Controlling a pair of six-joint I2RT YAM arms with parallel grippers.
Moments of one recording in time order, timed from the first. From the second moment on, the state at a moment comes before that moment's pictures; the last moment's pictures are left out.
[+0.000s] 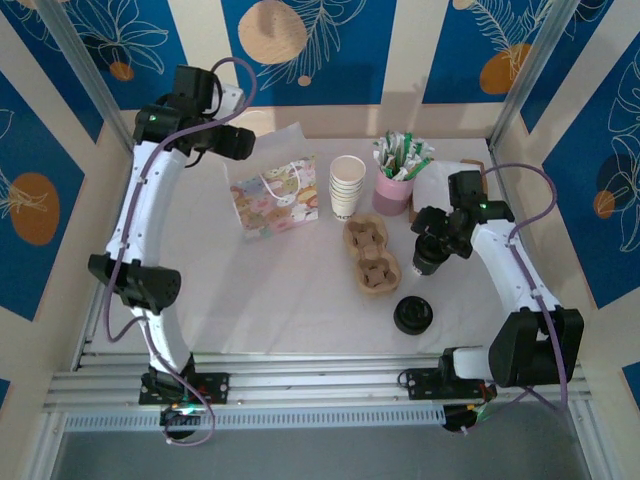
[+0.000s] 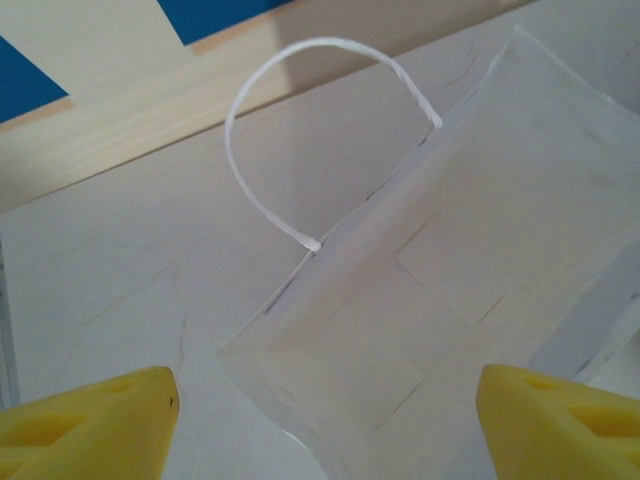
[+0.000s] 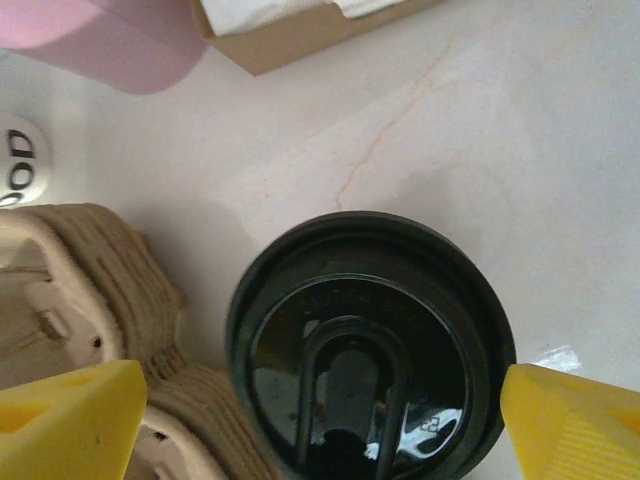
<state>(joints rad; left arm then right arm) -0.27 1.89 2.36 -1.28 0.00 0.15 0.03 1.31 1.12 -0.94 -0.04 0.52</state>
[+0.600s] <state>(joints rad) -0.26 2.07 2.45 -1.30 -0.08 0.19 0.16 1.30 1.27 -1.02 -0.08 0.50</state>
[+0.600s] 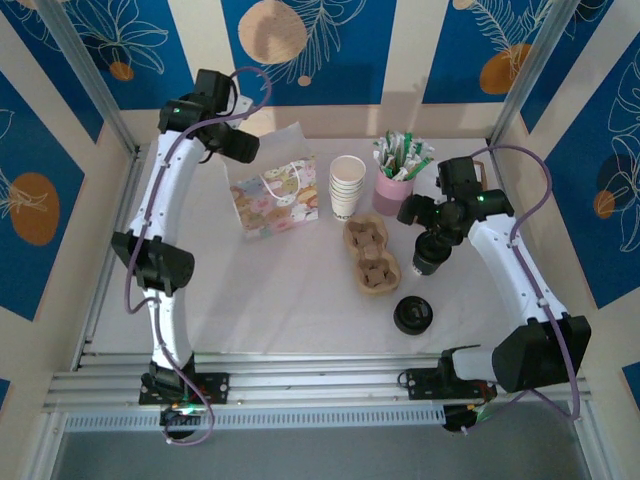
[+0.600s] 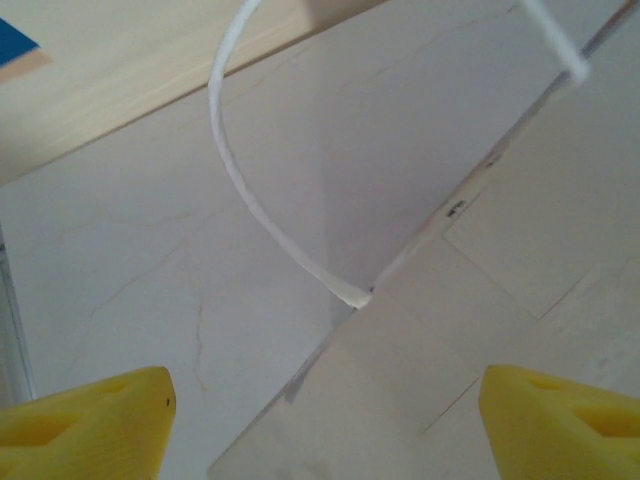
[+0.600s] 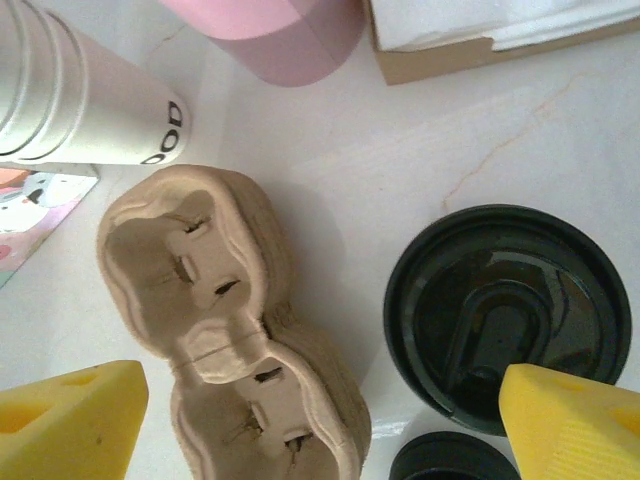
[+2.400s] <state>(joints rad) -0.48 1.29 1.55 -0.97 0.01 -0.60 0.41 1.27 1.37 -1.07 -0.15 0.44</state>
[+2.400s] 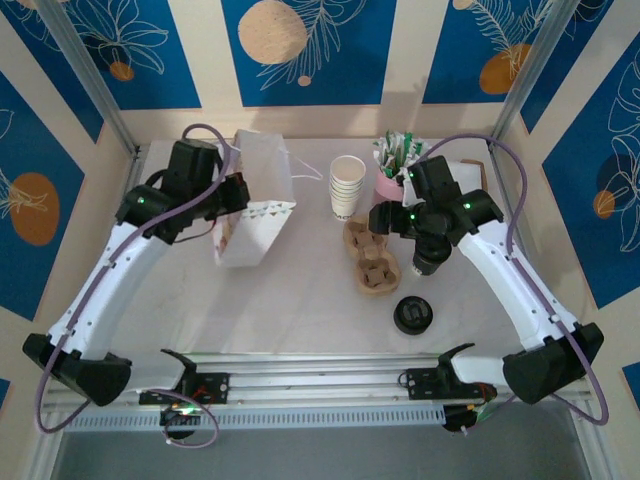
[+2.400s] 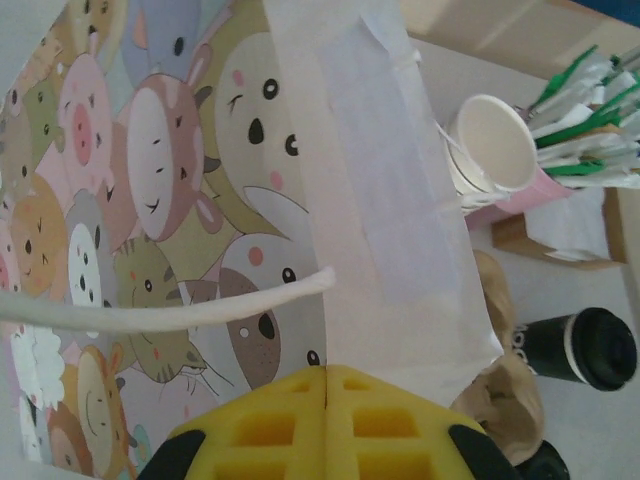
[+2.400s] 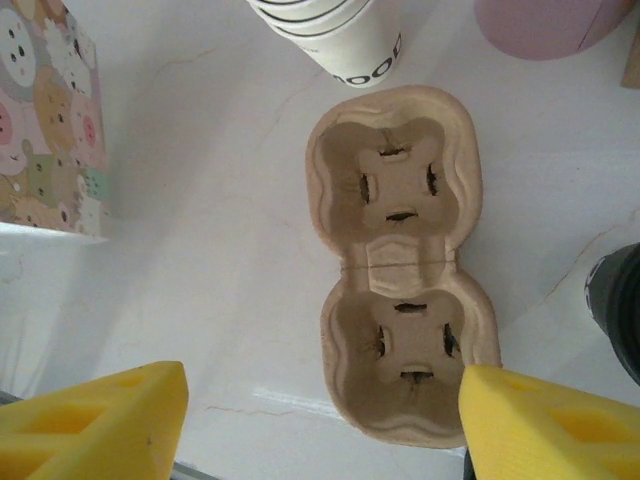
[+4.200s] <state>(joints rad) -0.89 0.91 1.04 -0.74 -0.14 -1.23 0.47 1.52 1.22 -1.01 -0.09 0.39</state>
